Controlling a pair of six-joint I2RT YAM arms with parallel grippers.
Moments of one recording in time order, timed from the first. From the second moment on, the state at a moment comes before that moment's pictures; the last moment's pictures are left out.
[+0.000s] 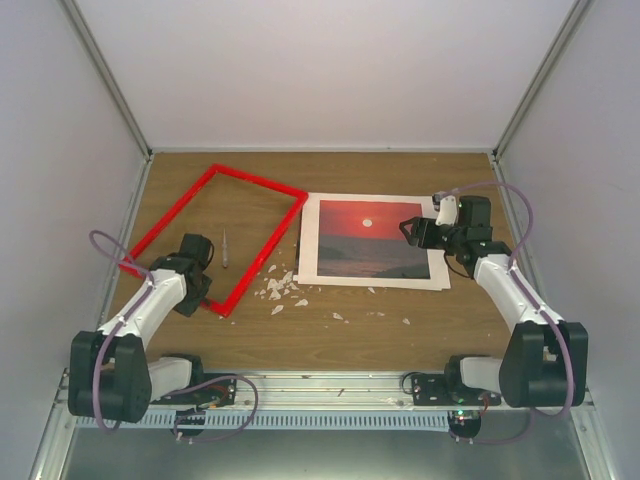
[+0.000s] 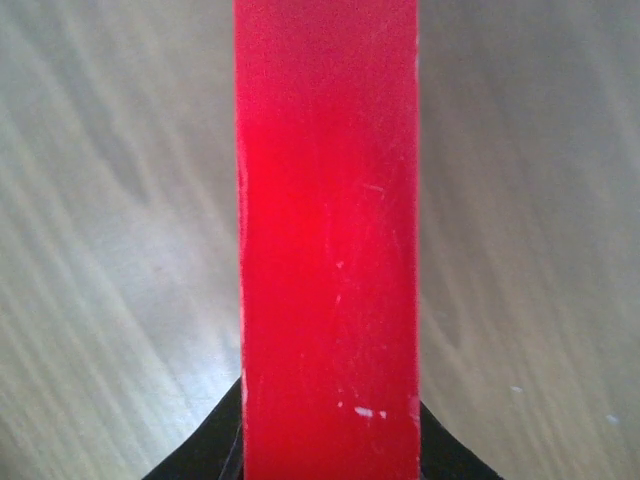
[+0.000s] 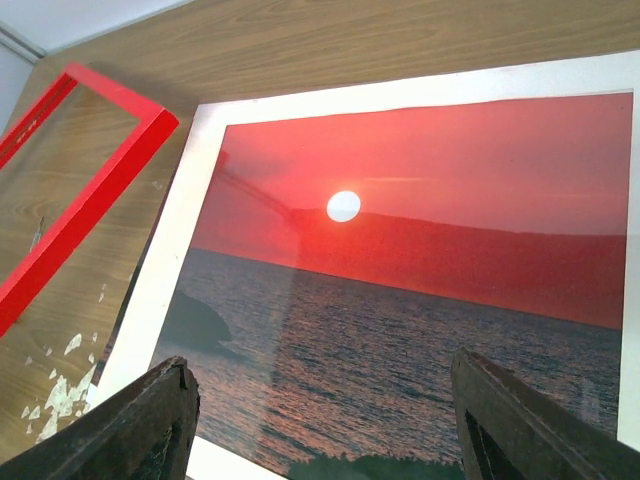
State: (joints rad) left arm -0.08 1.19 0.68 -0.85 -0.32 -1.19; right arm 0.02 1.26 0.80 -0.25 -0.48 0.20
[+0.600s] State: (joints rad) left arm -0.05 1.19 0.55 -0.80 -0.32 -1.50; right arm 0.02 1.27 0.78 -0.23 -0.50 0.20
